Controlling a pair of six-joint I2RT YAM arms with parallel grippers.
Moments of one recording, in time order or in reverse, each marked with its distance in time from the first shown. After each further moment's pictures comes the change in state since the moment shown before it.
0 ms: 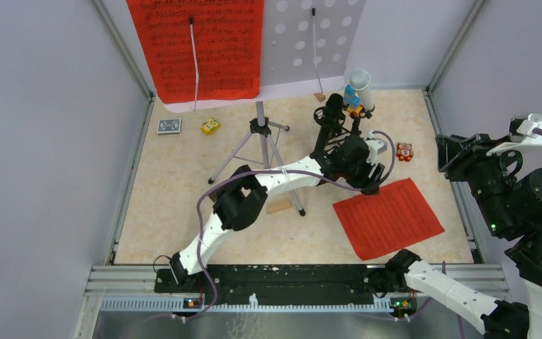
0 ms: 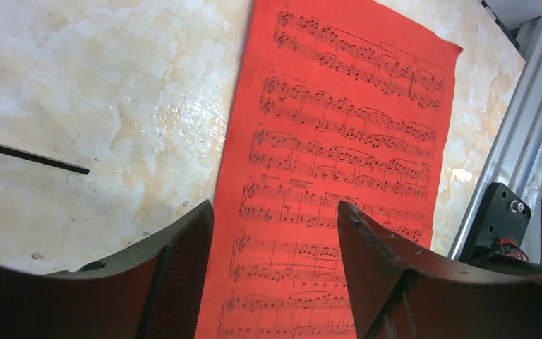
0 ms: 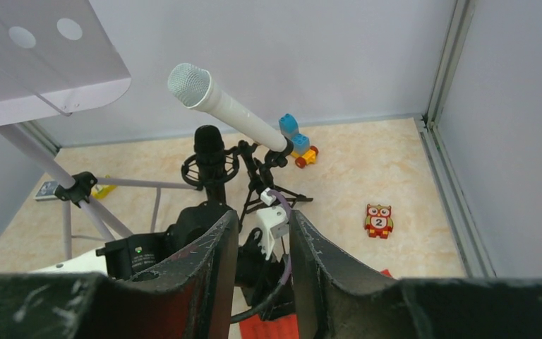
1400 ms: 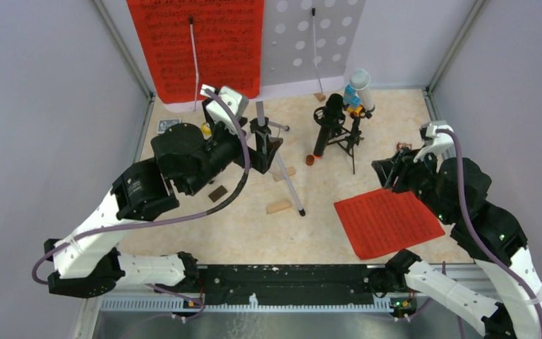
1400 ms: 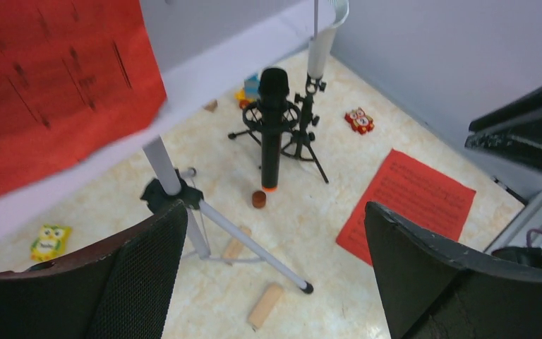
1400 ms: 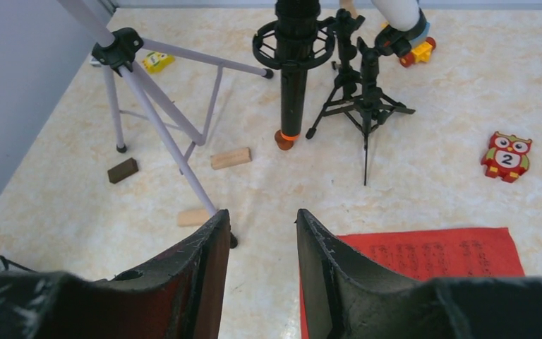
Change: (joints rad) left arm -0.080 -1.261 -0.374 -0.369 -0.700 0.201; right arm 0.000 -0.027 -0.367 0.058 -0.302 0.149
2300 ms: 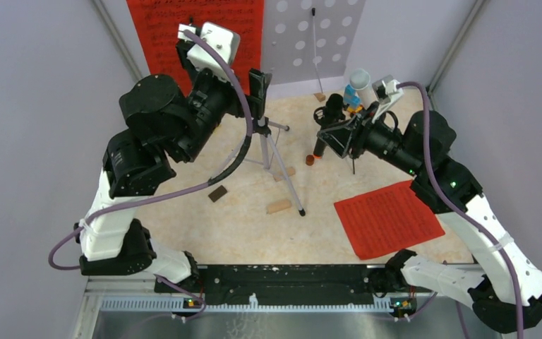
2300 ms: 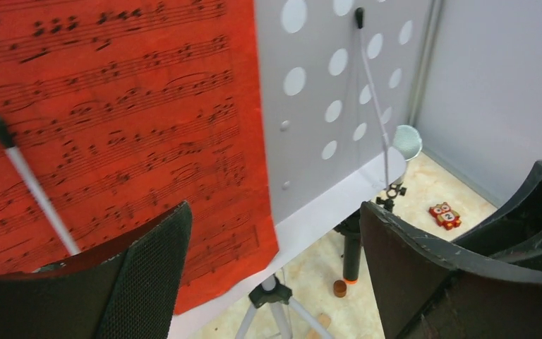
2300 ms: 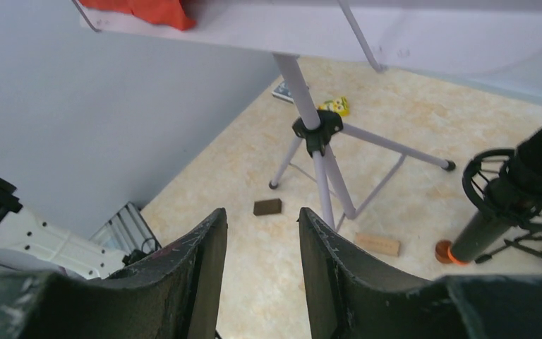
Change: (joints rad) left arm 0.000 0.360 0.730 -0.102 -0.201 0.322; right arm 0.000 0.282 0.085 0.415 -0.476 0.034
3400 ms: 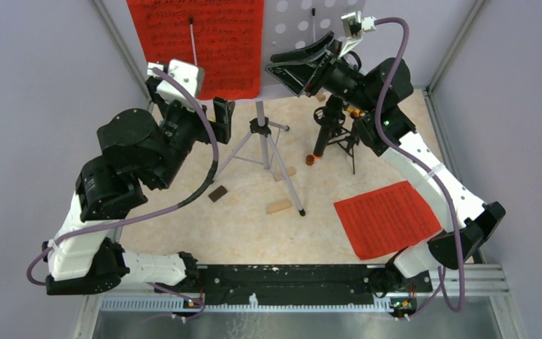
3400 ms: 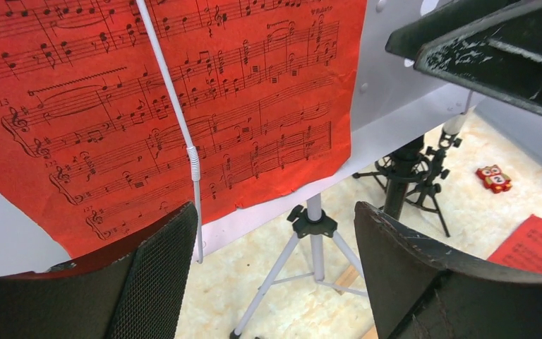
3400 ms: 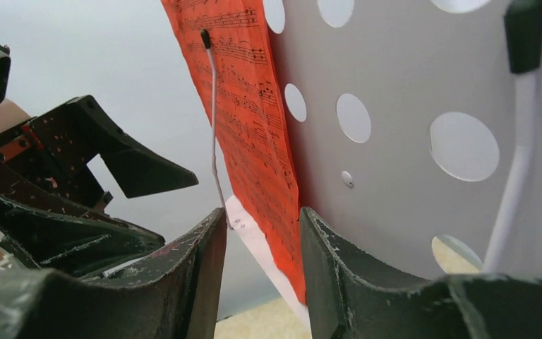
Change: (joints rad) left arm 0.000 -0.279 -0.338 -0.046 -0.134 -0.073; right arm 0.002 0.523 0.365 0.732 -0.325 0.209
